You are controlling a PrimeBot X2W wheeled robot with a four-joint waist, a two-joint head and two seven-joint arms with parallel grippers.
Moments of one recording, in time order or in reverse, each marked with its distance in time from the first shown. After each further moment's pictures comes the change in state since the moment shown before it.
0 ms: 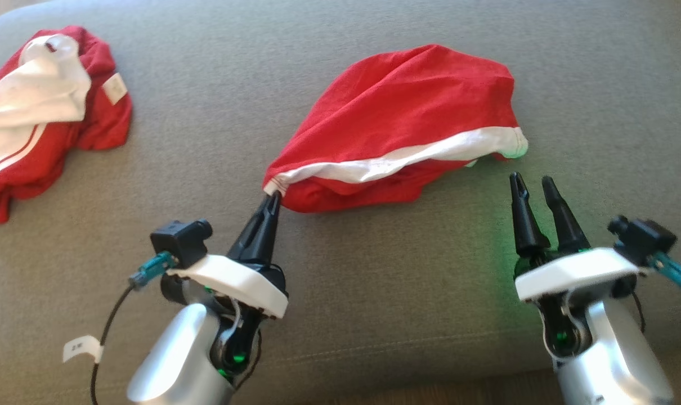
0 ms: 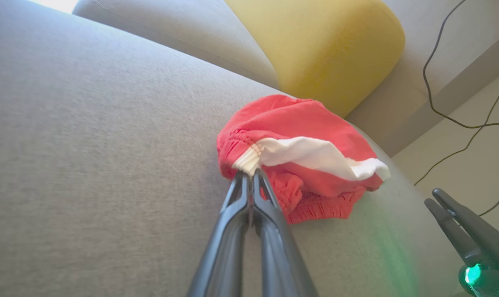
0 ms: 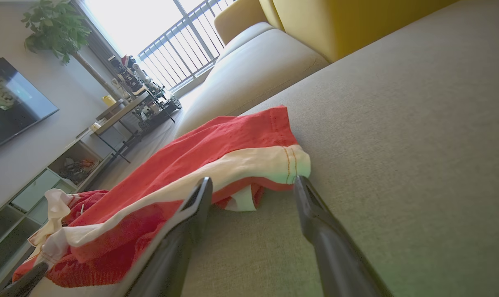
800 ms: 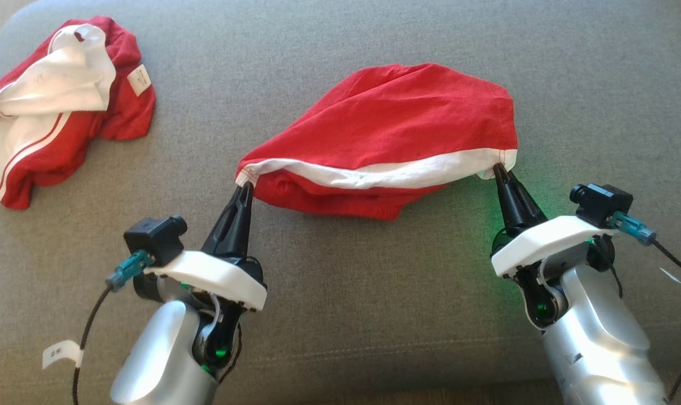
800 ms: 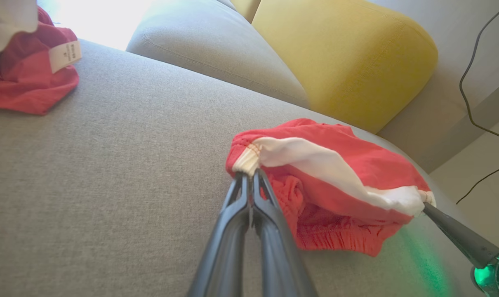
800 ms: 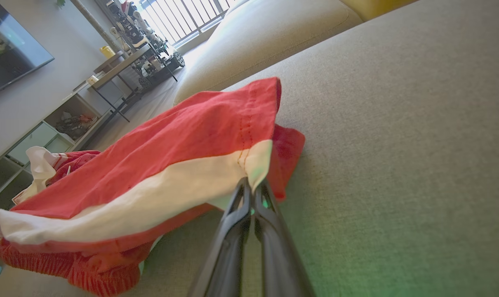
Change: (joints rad) left arm 0.010 0.000 0.111 -0.011 0.097 0.000 0.000; right arm -0.213 -0.007 0.077 0.321 -0.042 0.000 0.000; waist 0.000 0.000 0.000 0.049
